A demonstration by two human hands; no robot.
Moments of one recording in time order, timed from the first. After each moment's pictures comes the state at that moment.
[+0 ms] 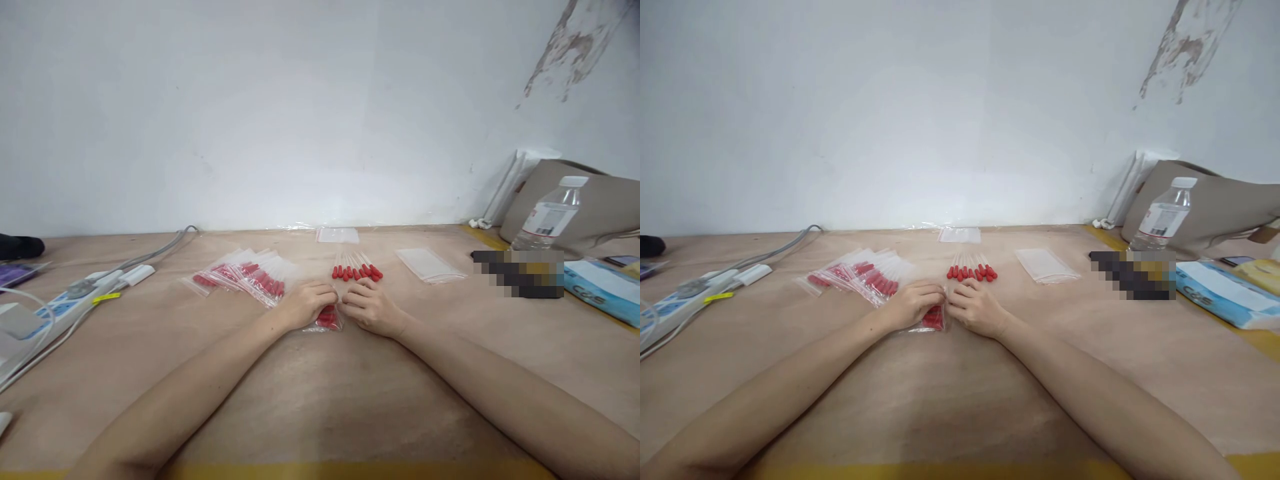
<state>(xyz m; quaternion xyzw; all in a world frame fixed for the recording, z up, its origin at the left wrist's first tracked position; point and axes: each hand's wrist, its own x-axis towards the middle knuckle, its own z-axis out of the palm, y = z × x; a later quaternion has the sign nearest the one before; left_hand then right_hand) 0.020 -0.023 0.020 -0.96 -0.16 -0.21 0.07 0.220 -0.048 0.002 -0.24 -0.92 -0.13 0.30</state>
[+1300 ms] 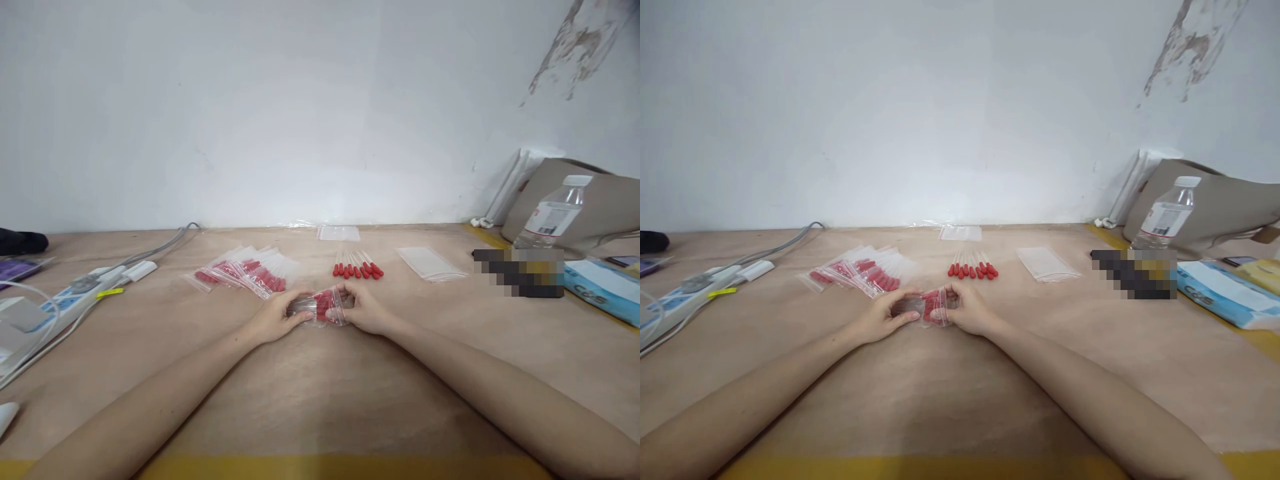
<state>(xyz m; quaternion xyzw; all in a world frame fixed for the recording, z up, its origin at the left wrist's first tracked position) -0.029 -0.050 0.011 -0.88 -0.35 -0.29 -0.13 0.194 -0.058 0.000 -0.38 -0.72 0.41 0.41</state>
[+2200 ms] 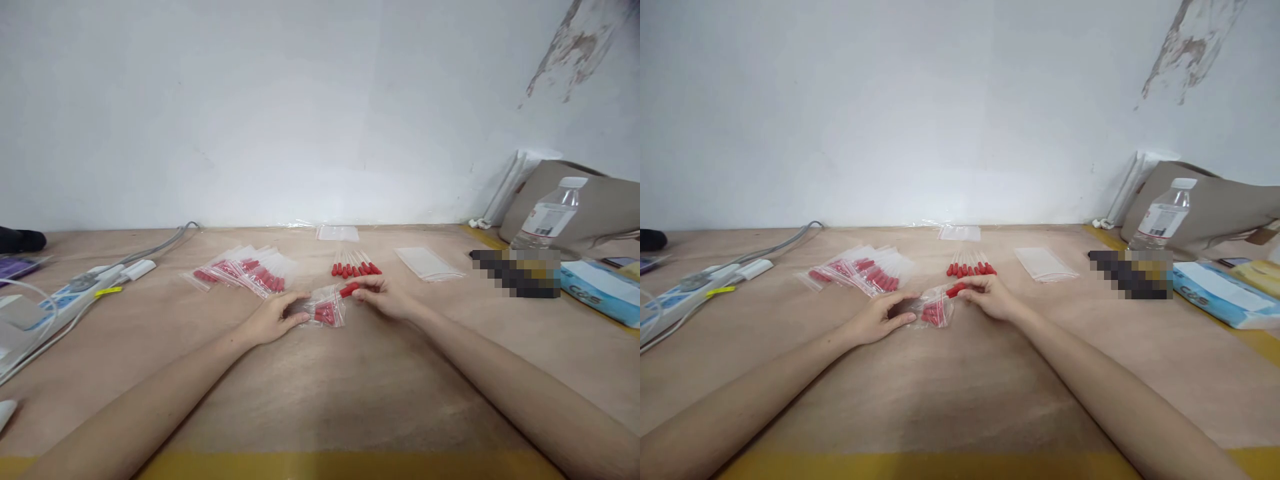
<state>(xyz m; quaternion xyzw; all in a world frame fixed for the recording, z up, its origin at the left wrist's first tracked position) -0.033 -0.055 0.014 -0.89 -0.37 -0.25 -0.13 0.240 -0.046 0.013 -0.37 -0.72 0.43 0.40</state>
